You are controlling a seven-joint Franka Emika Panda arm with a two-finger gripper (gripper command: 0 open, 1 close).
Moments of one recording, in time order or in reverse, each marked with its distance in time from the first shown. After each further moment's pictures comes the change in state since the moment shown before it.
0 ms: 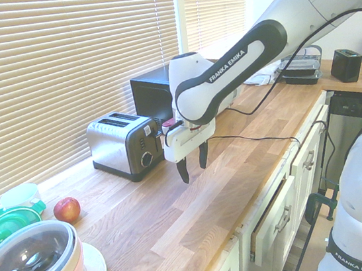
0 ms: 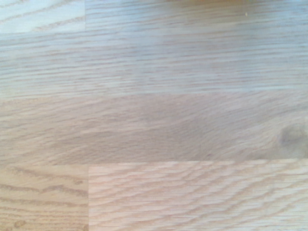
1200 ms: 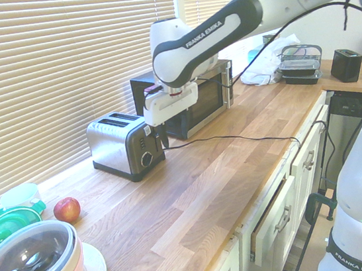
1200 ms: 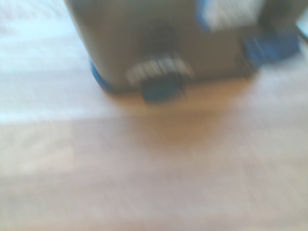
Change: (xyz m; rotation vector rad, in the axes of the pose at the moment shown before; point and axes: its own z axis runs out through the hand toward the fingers) arm 0.080 -0.064 -0.077 0.019 0.077 0.036
